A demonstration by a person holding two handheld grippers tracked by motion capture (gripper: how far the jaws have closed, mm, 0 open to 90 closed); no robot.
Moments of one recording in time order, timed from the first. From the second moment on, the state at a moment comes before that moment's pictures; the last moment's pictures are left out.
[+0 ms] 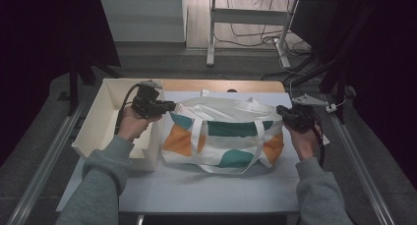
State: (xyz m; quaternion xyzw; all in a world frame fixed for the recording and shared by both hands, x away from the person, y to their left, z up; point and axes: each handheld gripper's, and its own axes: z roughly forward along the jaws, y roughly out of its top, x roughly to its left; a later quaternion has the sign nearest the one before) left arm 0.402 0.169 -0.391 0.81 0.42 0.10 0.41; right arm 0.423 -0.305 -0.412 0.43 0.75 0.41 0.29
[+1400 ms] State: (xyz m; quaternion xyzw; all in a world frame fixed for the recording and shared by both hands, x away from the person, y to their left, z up) left arm 0.325 0.187 -0.397 0.78 0.37 0.14 0.48; right arm 0.360 -0.300 -0.411 0.31 0.78 0.49 0.26
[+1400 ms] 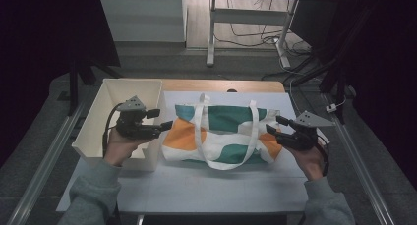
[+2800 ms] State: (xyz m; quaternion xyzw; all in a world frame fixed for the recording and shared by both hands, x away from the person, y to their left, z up) left arm 0.252 0.222 -0.475 0.78 0.42 0.13 0.45; right arm 0.305 -0.322 -0.479 0.30 0.81 0.44 0.25
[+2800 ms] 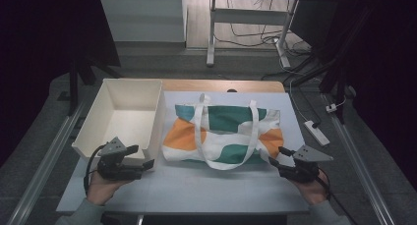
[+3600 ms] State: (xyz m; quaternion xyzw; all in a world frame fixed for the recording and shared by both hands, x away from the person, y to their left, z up) left arm 0.255 0.220 -0.484 0.78 0.43 0.12 0.44; right arm 0.301 -0.324 -0.491 0.30 0.82 0.42 0.25
